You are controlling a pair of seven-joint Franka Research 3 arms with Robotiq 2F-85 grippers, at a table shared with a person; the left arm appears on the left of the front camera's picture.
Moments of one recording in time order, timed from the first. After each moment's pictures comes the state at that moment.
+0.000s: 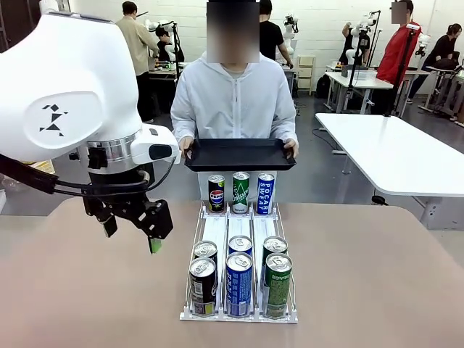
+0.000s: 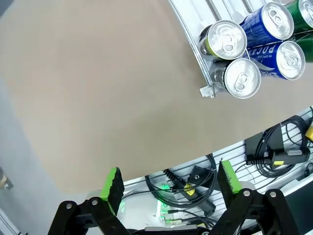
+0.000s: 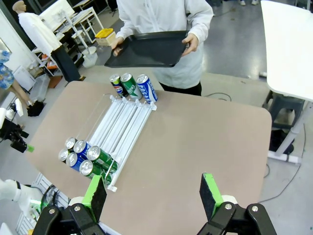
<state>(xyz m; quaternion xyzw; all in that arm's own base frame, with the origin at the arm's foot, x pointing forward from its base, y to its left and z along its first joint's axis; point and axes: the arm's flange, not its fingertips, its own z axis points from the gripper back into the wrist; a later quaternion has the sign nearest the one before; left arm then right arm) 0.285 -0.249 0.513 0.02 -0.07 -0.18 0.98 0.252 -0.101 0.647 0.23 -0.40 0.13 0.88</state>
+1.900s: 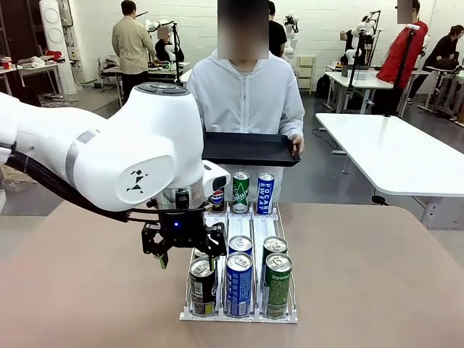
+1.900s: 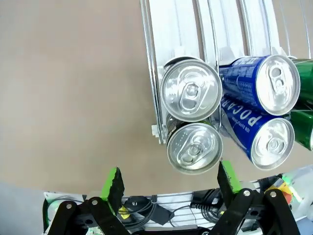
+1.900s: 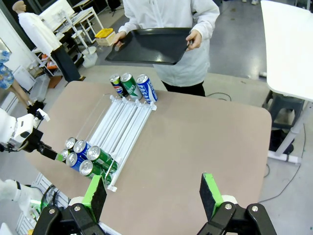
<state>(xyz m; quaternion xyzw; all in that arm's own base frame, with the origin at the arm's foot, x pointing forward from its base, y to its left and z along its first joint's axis) 0.311 -0.331 0.436 -0.01 -0.07 -0.02 1.00 0.252 -0.101 0.647 0.23 -0.40 0.13 0.88</state>
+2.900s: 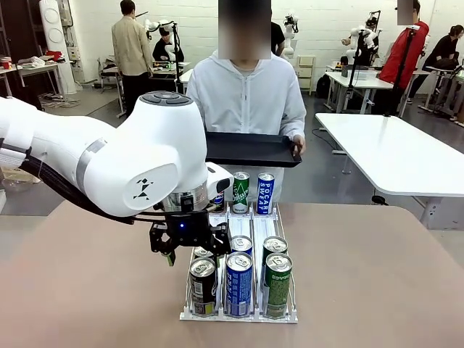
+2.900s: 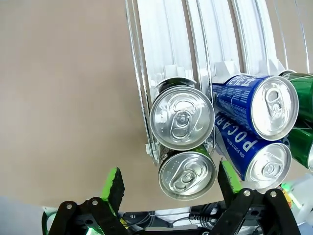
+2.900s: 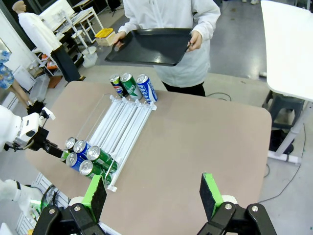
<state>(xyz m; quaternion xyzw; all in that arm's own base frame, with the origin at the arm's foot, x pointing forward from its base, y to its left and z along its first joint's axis) 0.326 -0.337 0.421 -0.02 -0.08 -0.03 1.00 0.252 -0.101 0.647 0.23 -0.40 0.13 0.88</state>
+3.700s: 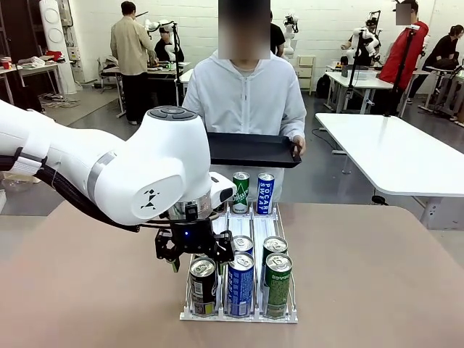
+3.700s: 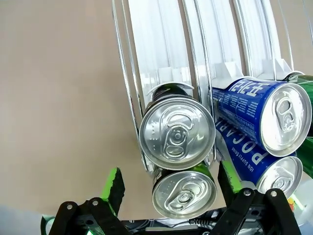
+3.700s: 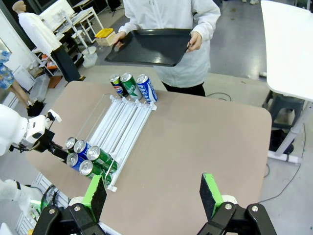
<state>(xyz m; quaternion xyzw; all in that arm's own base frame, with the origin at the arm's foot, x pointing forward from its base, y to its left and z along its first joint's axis) 0.333 -0.342 0.401 -0.03 -0.07 -0.04 1.00 0.252 -0.101 0.647 0.23 -0.40 0.13 0.88</state>
